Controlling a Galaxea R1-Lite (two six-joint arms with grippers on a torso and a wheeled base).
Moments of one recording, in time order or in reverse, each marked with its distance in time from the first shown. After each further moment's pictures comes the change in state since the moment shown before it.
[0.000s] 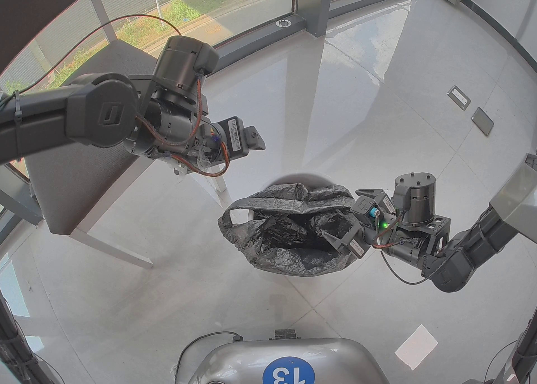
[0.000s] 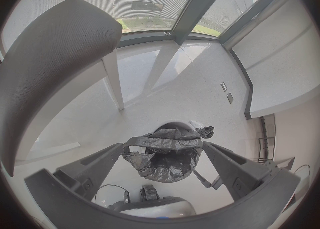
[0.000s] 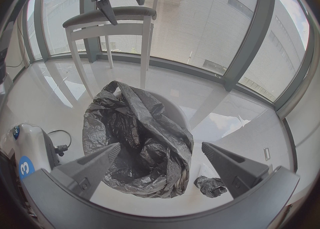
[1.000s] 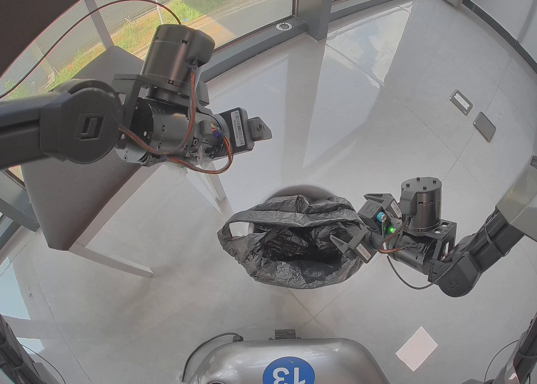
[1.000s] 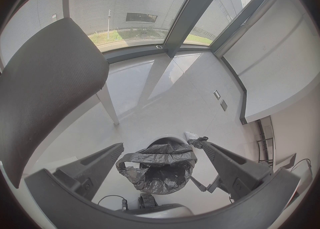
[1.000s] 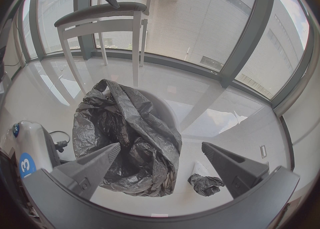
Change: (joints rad) left arm -0.055 -0.088 0.122 -0.150 0.056 0.038; right arm -0.005 -0.028 0.056 -0.005 -0.046 0.008
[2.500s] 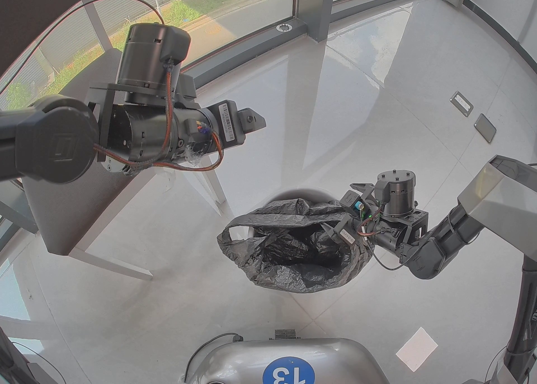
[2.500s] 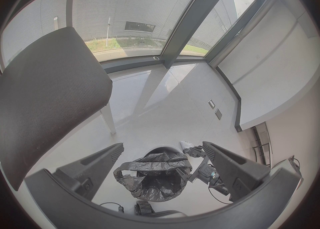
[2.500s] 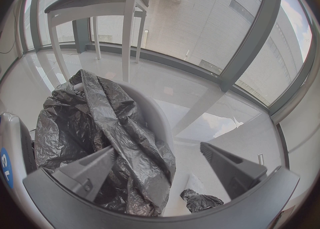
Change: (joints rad) left arm 0.002 -0.084 0.143 -0.170 0.002 0.010; right arm -0.041 0.194 -0.233 0.004 0.008 -0.076
